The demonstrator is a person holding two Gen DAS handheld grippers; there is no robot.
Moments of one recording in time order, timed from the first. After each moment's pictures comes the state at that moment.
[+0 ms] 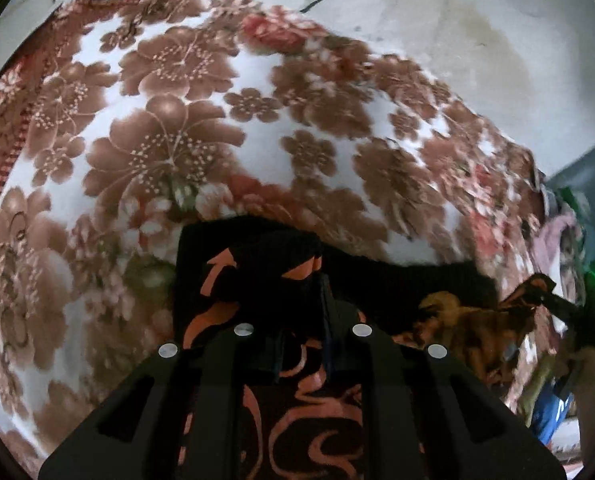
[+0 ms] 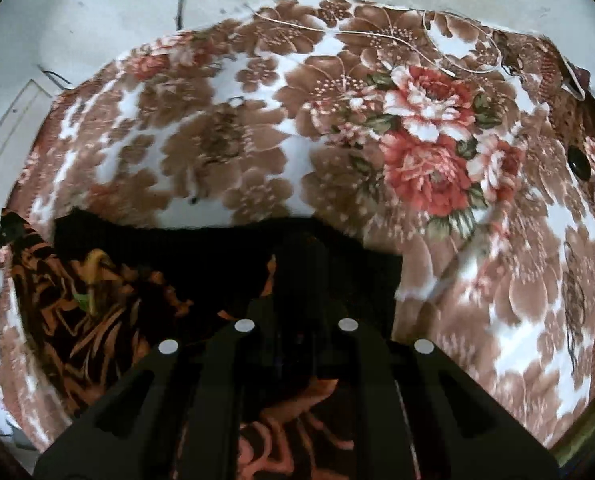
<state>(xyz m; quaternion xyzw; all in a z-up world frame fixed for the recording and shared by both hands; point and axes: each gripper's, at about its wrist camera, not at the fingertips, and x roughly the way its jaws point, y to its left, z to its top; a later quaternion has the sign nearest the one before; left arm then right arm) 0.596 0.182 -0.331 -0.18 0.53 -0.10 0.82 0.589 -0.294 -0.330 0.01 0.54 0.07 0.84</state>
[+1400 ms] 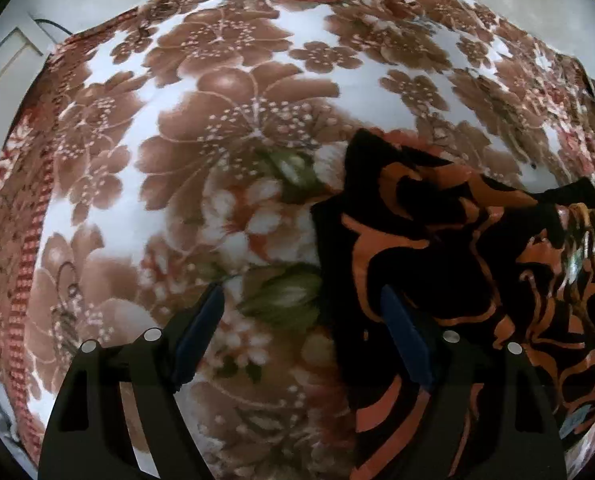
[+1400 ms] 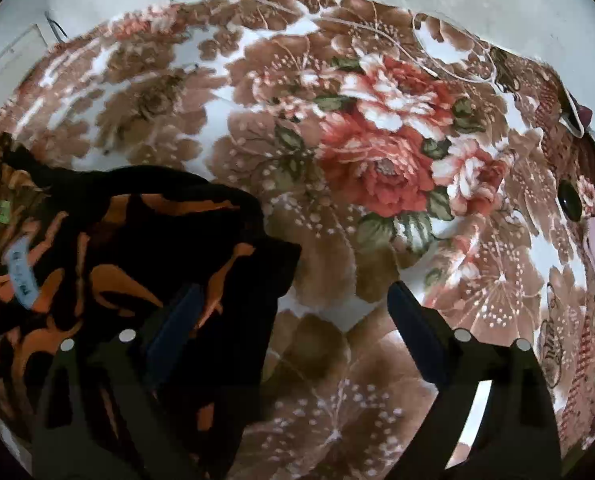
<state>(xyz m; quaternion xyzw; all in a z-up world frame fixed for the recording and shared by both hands) 0.601 0.231 -0.410 0.01 0.56 -0.07 0.82 0.577 -0.367 -0.393 -0.08 0.50 0.08 0.86</state>
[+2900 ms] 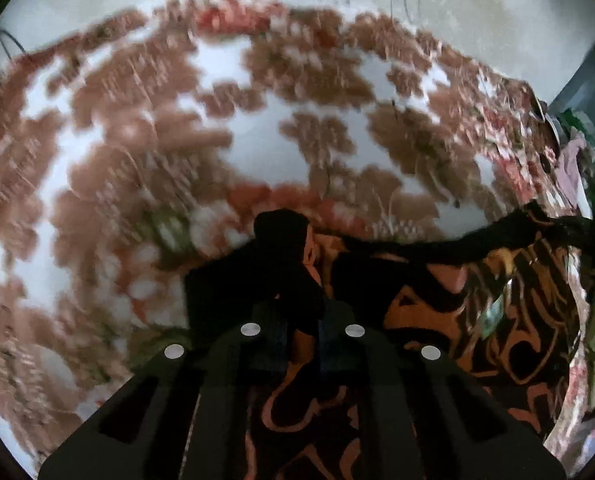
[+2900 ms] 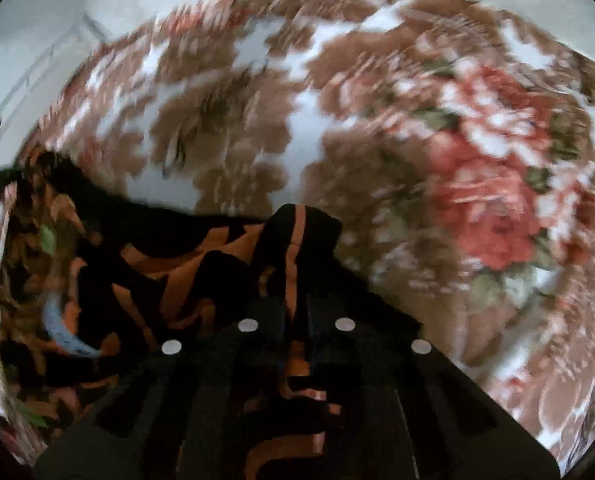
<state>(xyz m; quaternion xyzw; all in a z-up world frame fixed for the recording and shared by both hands) 0.621 0.177 -0.379 -0.05 0.51 -0.15 0.85 0.623 -0.326 -0.393 -0.02 0.51 0.18 0.84</state>
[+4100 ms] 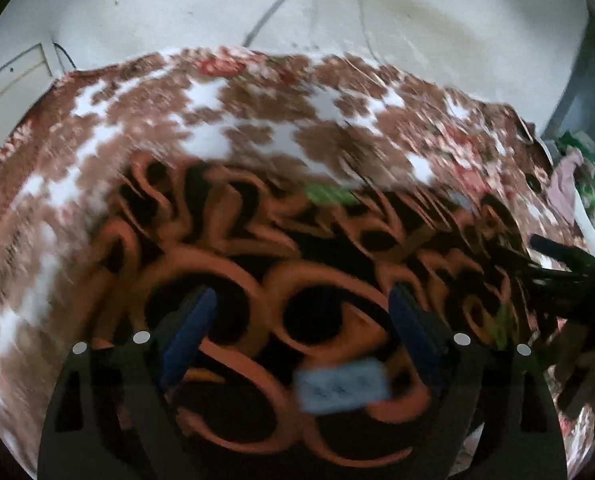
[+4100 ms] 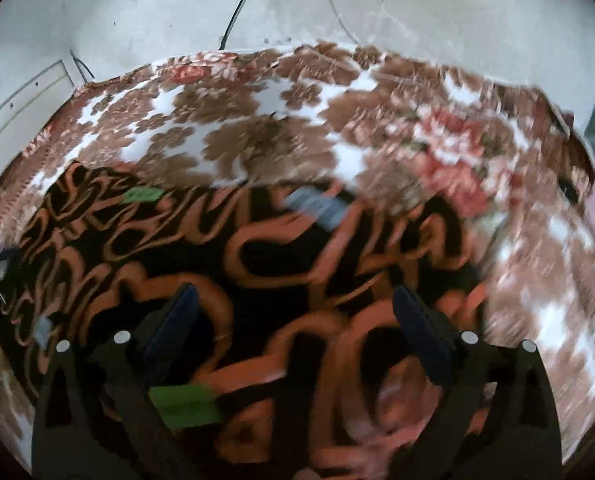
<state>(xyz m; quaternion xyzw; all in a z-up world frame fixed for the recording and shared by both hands) 0.452 0.039 -0.358 -0.07 0.43 -0.09 0.90 0.478 -0.199 -0.364 -0.02 0.42 0.06 0.90</state>
